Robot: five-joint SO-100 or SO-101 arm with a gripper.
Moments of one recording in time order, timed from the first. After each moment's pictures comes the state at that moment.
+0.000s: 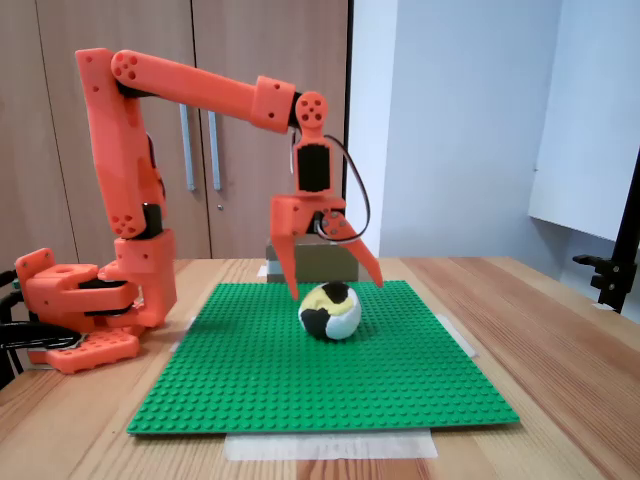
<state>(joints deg) -4.6 98.3 104.3 74.1 2.5</state>
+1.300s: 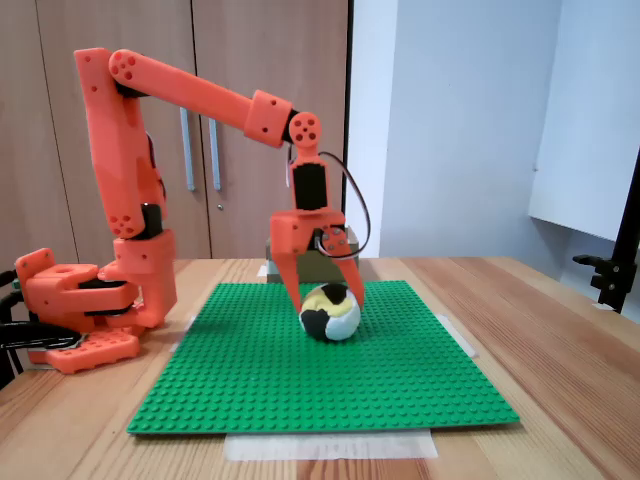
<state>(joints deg) -3.2 98.3 110.3 65.7 1.5</state>
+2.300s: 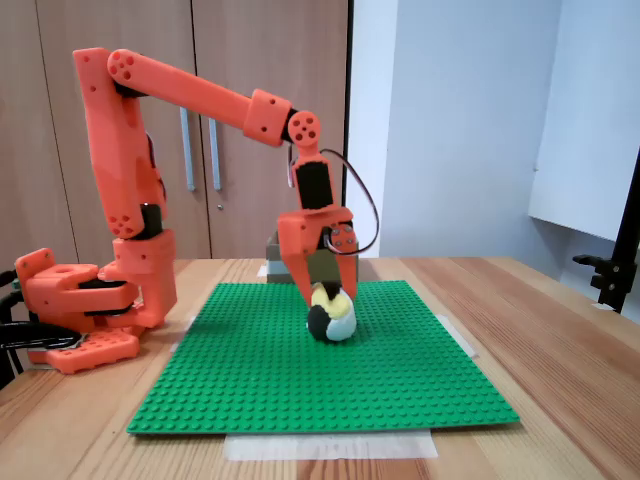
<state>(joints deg) -2.2 98.4 110.4 60.6 0.5</state>
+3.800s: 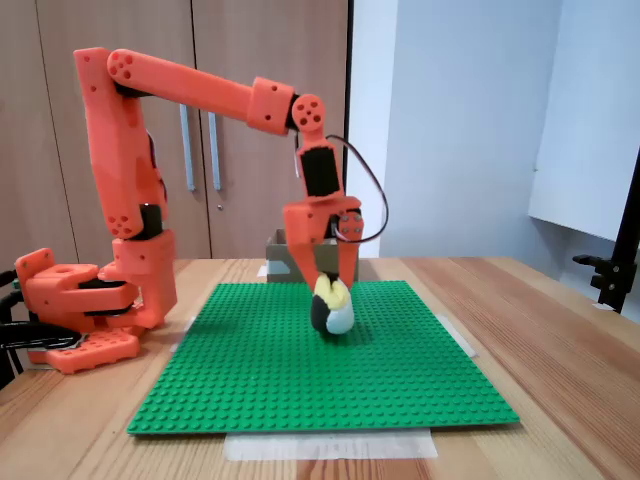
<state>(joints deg) -1.1 98.4 104.4 64.4 -1.1</state>
